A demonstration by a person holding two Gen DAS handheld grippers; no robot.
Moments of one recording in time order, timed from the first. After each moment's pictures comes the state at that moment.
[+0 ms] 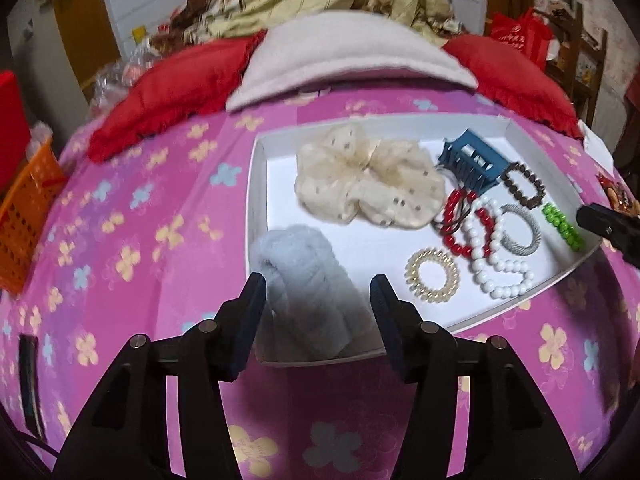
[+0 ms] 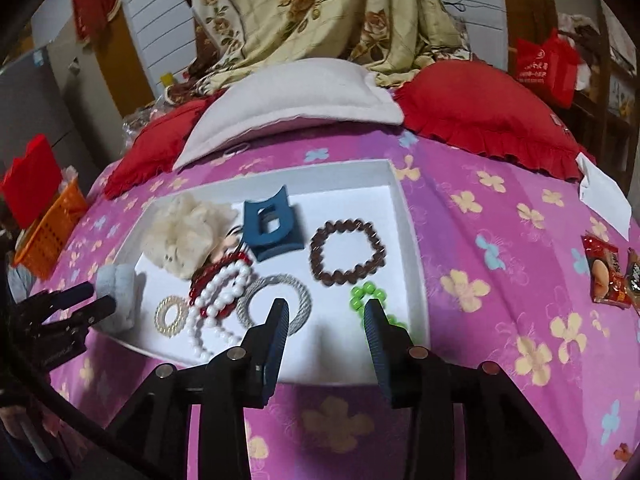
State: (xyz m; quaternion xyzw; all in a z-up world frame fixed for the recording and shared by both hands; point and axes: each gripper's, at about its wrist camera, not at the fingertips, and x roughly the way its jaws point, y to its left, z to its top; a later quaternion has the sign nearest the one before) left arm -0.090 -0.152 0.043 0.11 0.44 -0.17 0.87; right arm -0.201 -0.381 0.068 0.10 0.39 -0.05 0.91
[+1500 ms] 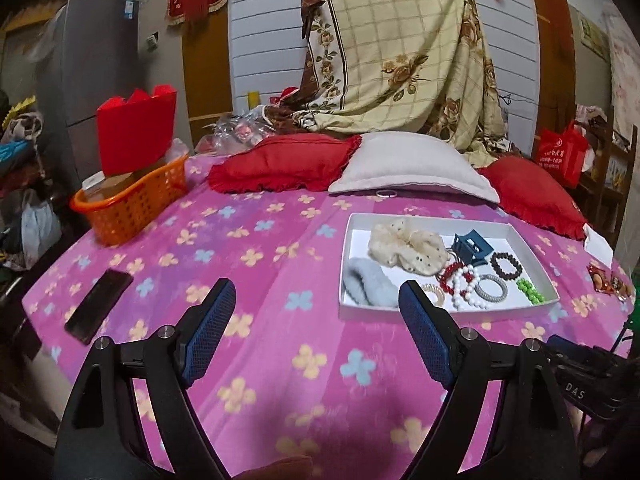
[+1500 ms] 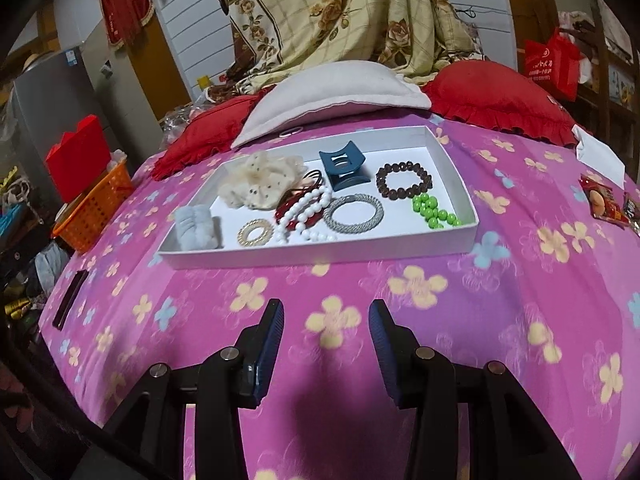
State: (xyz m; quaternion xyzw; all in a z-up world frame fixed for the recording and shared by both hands) left arm -0.255 -0.077 0.129 0.02 0.27 -0.05 0.96; right arm -0.306 -0.314 0.058 0.12 0.36 -0.01 0.92
